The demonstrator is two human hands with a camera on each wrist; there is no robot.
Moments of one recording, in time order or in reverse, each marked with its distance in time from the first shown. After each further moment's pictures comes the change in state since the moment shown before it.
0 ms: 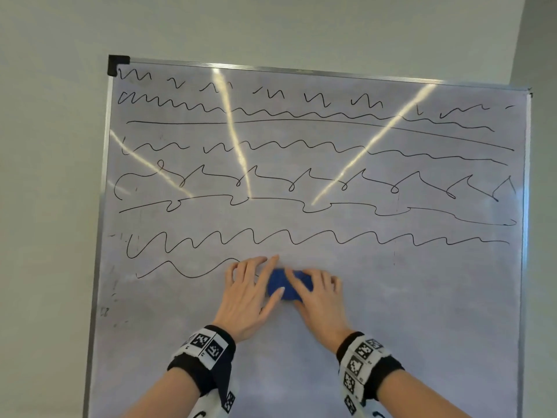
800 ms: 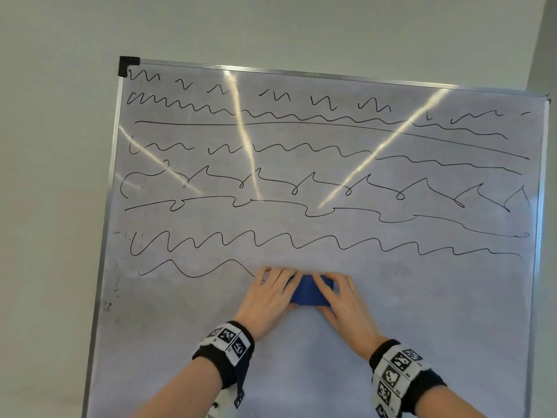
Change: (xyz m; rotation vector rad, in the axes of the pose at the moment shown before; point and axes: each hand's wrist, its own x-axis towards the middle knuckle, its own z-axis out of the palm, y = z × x) left_hand 0.023 0.025 0.029 0.216 0.019 0.278; right_hand -0.013 0.052 -0.020 0.229 0.009 -0.085
